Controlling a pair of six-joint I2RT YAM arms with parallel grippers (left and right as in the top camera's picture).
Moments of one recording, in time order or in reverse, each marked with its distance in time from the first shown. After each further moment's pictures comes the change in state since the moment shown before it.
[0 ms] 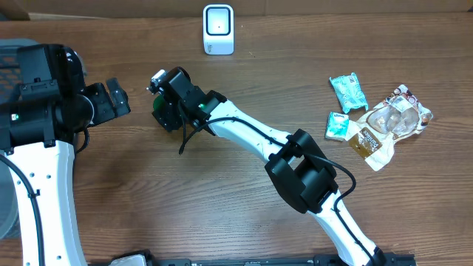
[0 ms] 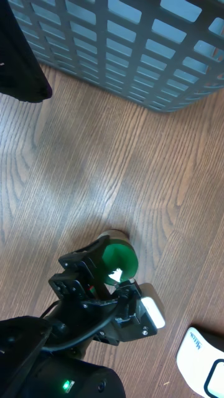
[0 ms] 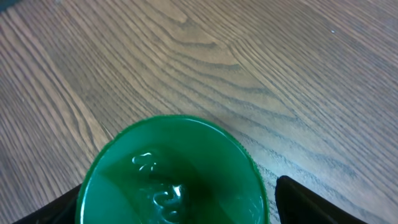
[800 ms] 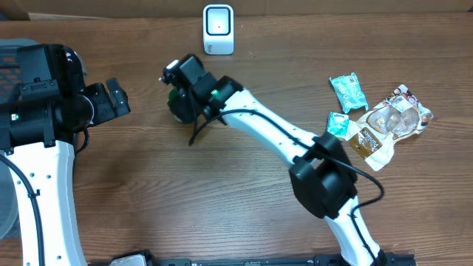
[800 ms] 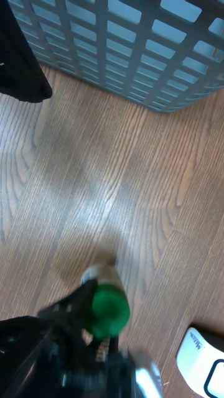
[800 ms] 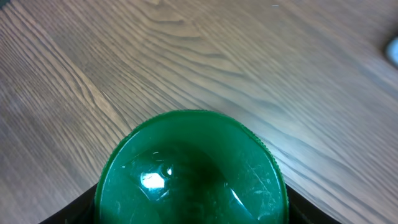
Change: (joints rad) left arm 0.000 0.000 0.000 0.000 0.000 0.000; right arm -0.050 -0.145 0.000 -0.249 -0.007 0.000
